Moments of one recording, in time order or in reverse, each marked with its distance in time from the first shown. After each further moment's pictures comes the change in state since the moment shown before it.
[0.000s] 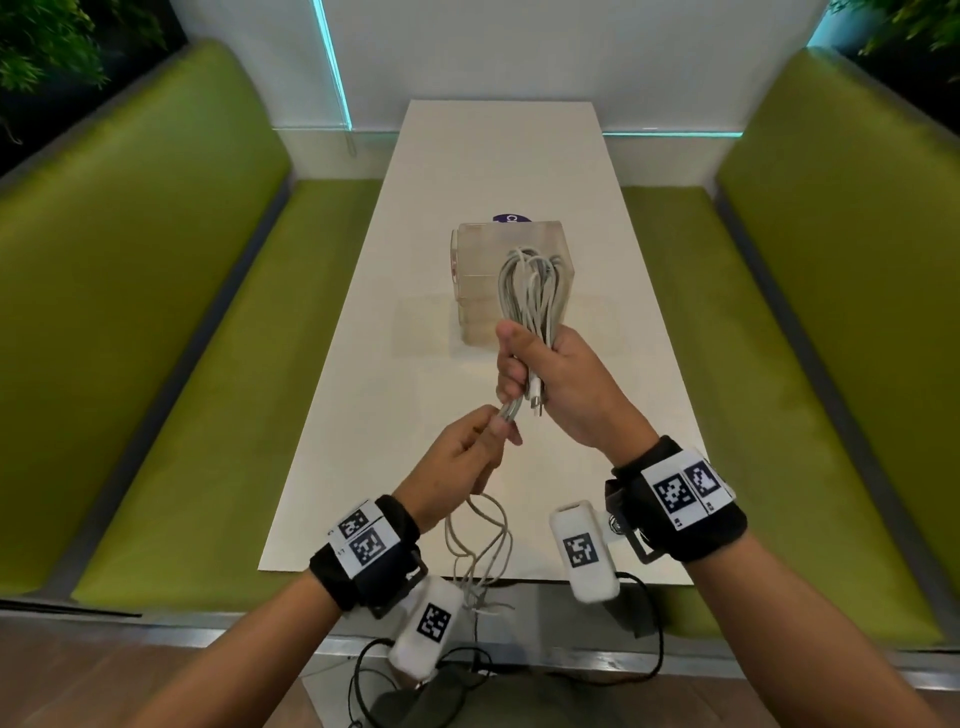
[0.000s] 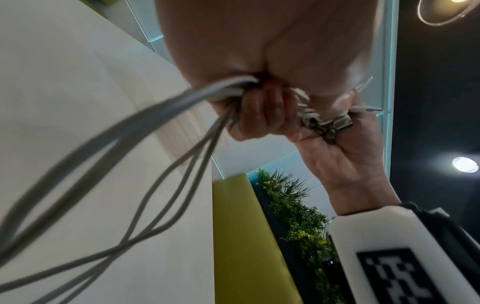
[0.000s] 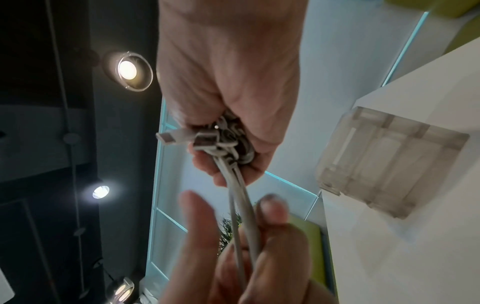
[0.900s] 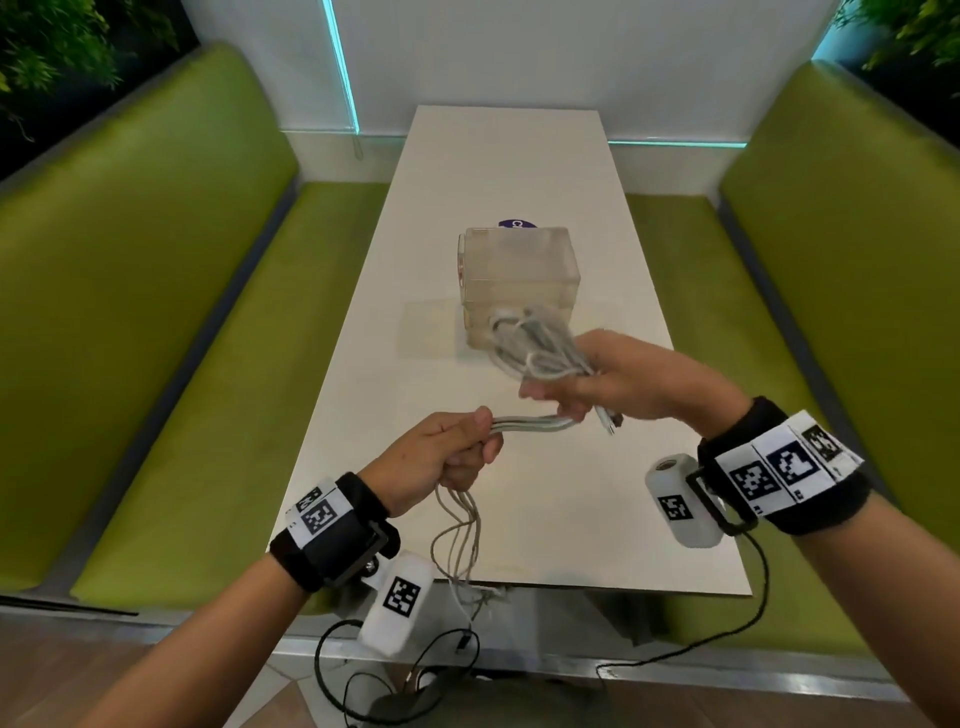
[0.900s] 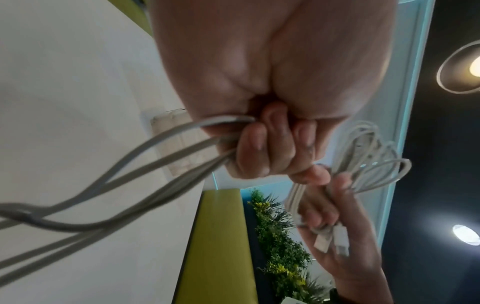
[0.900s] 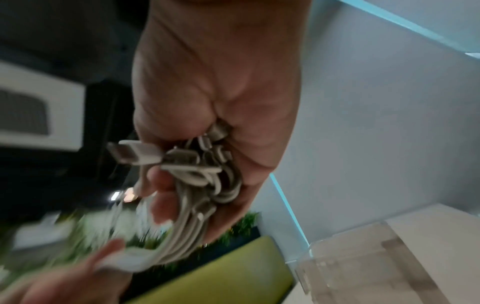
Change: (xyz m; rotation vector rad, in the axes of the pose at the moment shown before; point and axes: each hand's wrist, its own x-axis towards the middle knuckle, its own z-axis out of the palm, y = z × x) left_hand -0.004 0.017 -0.031 -0.158 -0.215 -0.120; right_hand -0.010 -0.047 -0.036 -0.901 -0.331 0.139
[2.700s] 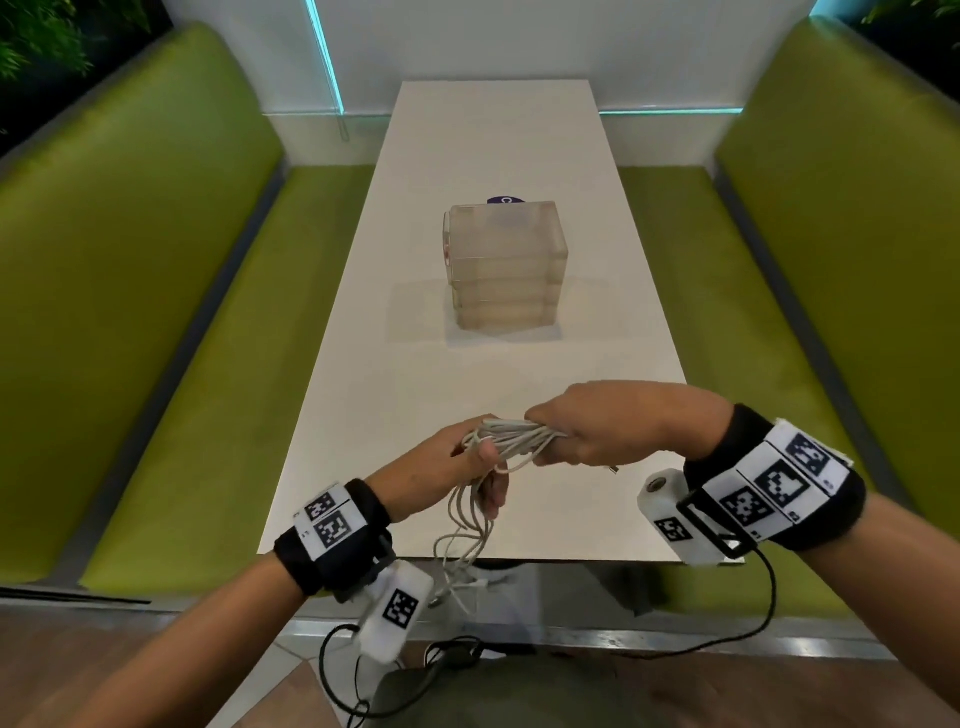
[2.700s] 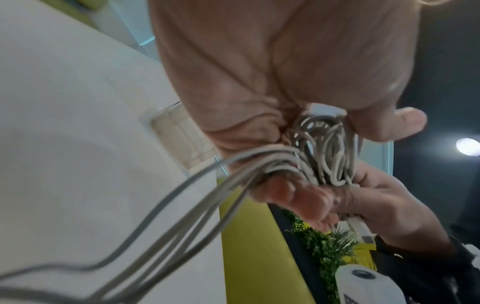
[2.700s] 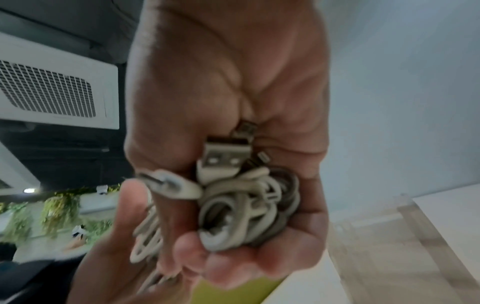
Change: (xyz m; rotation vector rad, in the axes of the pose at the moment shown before) left_hand -0.003 -0.019 0.017 0.247 -0.130 0.045; right_hand -0.017 0.002 0.033 -0.513 -0.361 0.077
